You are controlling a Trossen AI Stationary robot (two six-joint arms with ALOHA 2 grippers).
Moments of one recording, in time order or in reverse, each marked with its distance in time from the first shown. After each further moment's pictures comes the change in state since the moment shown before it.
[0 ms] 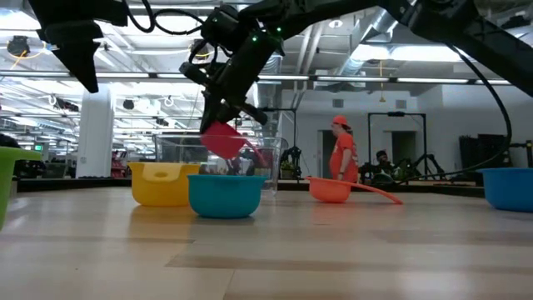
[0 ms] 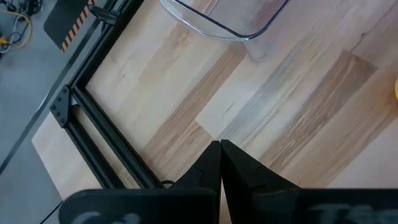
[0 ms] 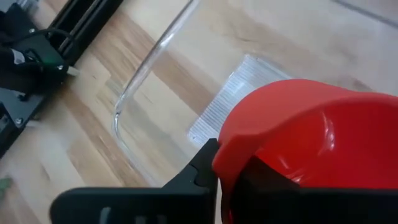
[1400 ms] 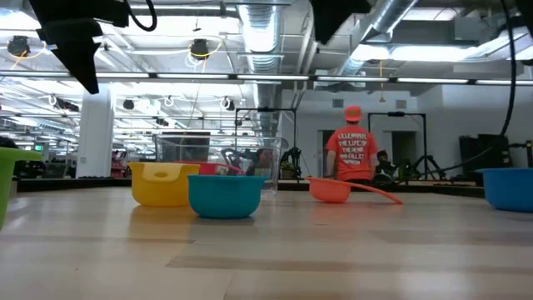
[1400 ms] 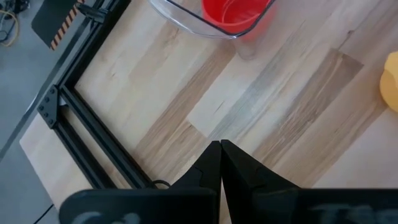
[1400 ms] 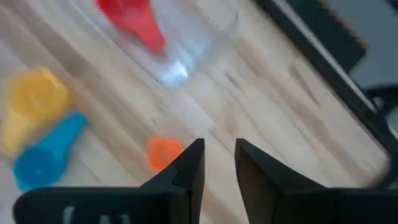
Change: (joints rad) left arm 0.000 0.000 0.000 0.031 0.024 0.020; right arm 0.169 -0.512 -0.056 -0.818 0.307 -0.024
